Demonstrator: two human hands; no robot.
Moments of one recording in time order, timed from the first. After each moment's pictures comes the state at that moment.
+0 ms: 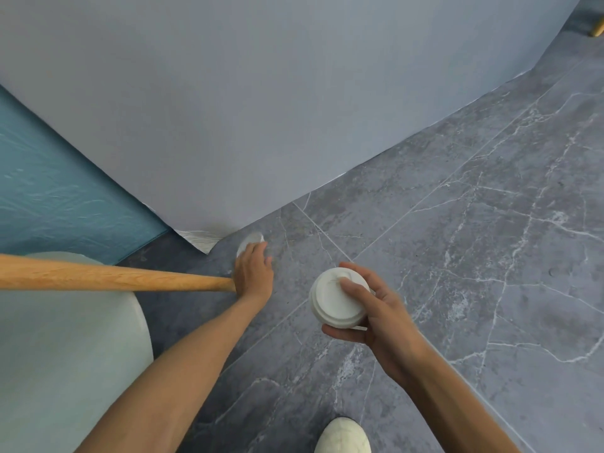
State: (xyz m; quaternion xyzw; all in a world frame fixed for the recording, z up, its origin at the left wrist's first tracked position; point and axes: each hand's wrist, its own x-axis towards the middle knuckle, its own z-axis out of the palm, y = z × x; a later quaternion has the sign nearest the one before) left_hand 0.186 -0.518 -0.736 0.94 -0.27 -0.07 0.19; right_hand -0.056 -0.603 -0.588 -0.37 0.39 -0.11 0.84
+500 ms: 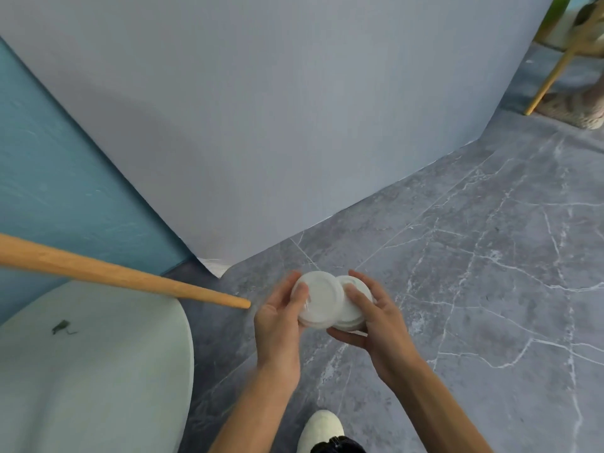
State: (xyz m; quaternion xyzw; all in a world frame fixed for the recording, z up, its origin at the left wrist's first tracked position) left_hand -0.011 -0.496 -0.455 0.62 0.05 -0.30 0.72; right_hand -0.110 -0.593 -0.463 -0.41 0.42 -0.17 0.79
